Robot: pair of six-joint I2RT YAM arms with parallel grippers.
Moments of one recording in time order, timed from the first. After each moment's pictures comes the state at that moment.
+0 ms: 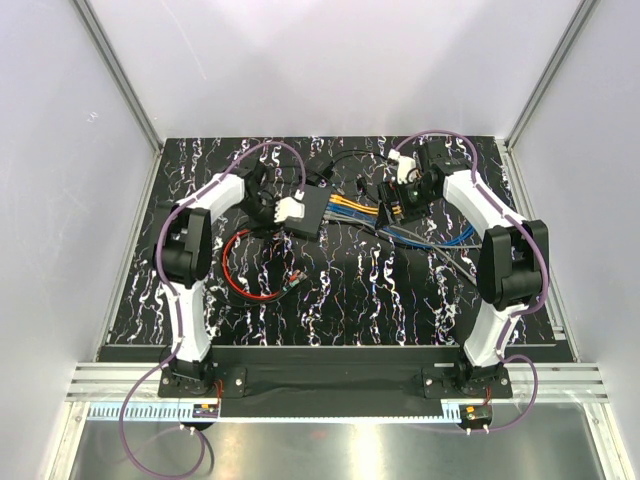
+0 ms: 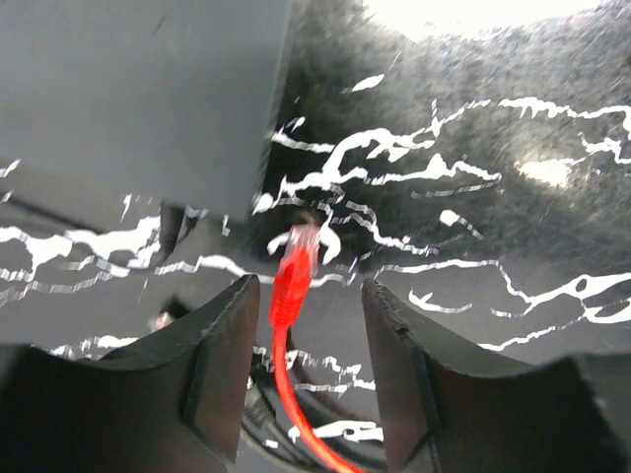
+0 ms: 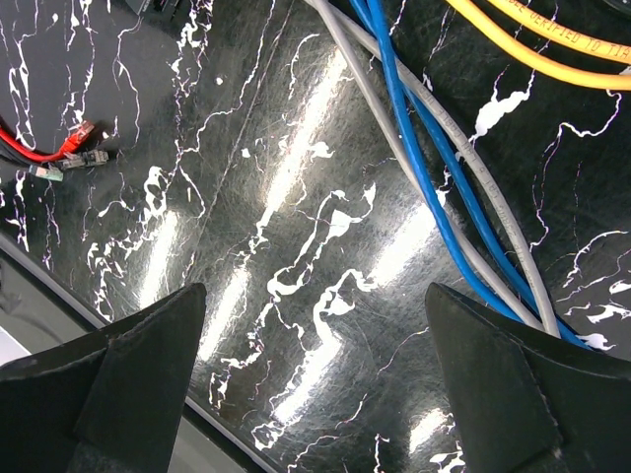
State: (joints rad) left arm -0.23 2.07 1.56 -0.89 0.46 1.33; right arm 0.21 1.85 1.51 -0.81 -0.50 -0.10
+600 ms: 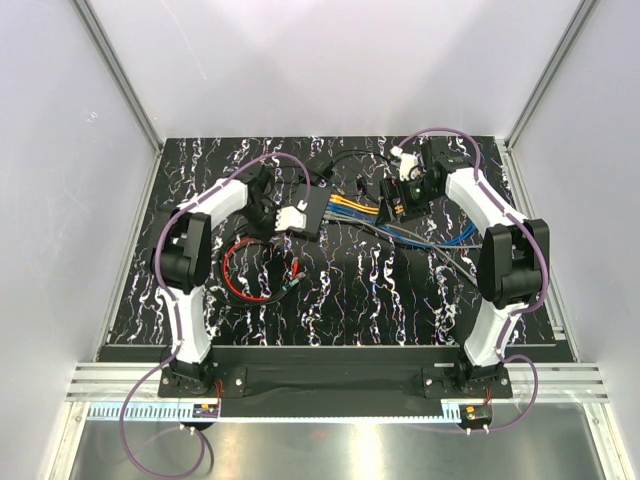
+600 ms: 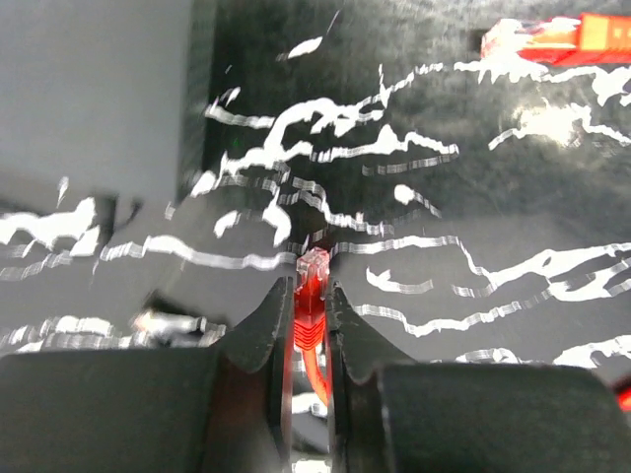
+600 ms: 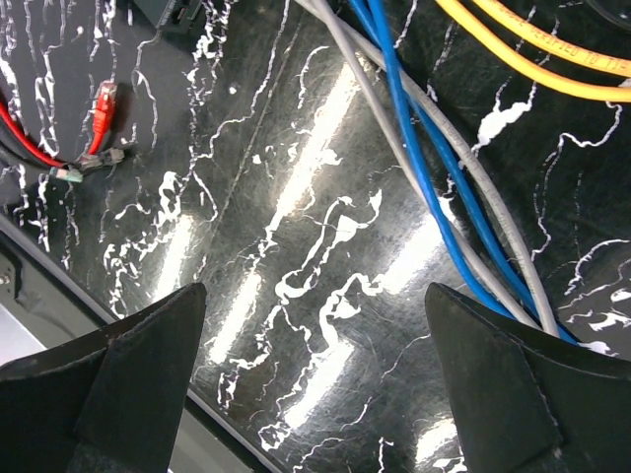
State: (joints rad) left arm -0.27 2.03 1.49 -0.89 0.35 1.33; right arm 0.19 1.86 1.53 -0.82 -0.54 -0.10
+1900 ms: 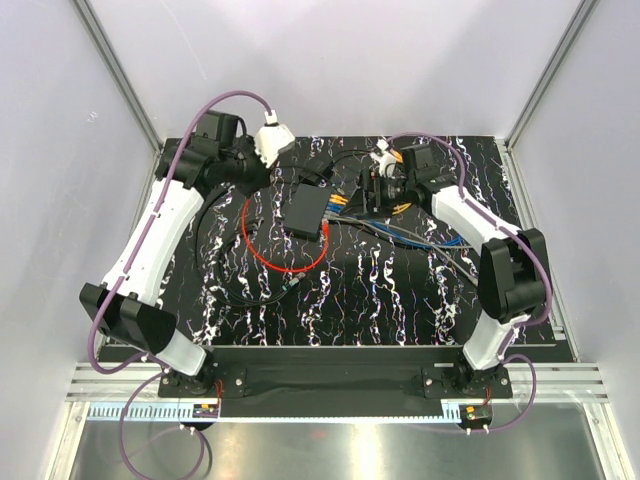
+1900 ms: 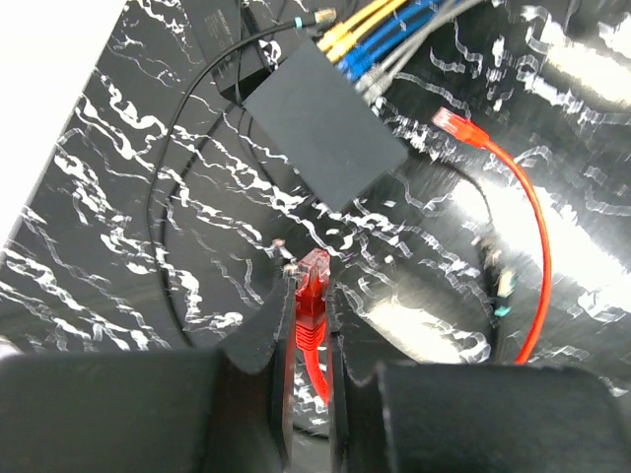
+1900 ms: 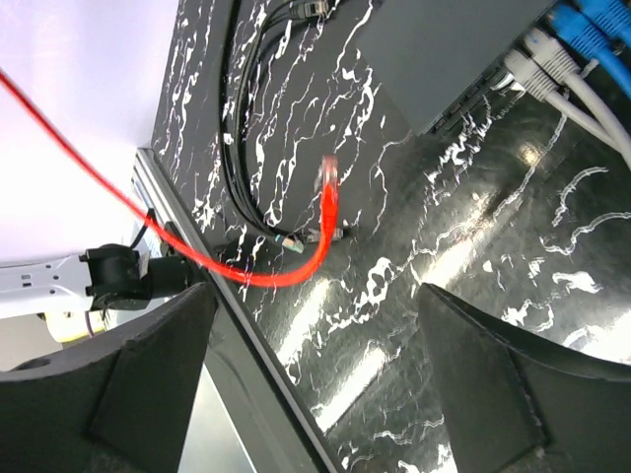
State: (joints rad) left arm -0.33 1.54 1.75 -0.97 0.34 0.60; right arm 0.30 1.76 1.35 -0.35 -0.81 0.36
